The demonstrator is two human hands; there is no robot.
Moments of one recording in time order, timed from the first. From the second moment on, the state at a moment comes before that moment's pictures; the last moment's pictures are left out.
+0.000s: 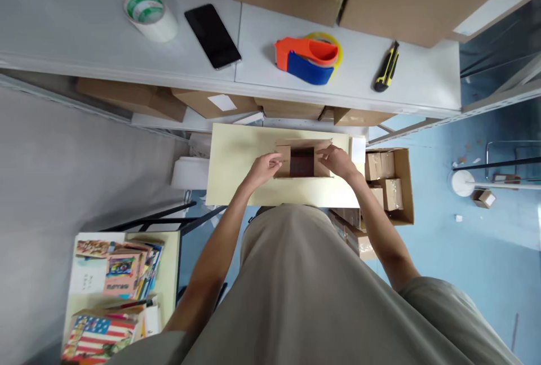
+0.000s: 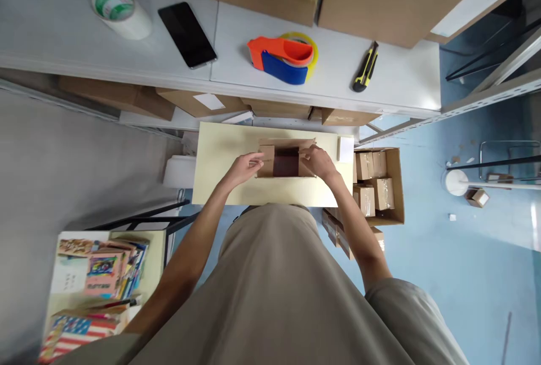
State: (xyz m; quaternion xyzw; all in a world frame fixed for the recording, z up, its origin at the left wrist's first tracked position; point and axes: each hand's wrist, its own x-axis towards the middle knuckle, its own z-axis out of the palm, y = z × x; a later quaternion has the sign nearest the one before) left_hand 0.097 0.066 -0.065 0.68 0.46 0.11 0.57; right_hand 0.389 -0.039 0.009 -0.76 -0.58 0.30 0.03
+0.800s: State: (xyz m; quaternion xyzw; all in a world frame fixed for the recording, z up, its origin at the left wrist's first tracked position) left_hand 0.073 0.397 0.023 0.75 0.39 0.42 0.32; right_hand 0.239 0.366 0.047 -0.68 -0.66 0.22 0.24
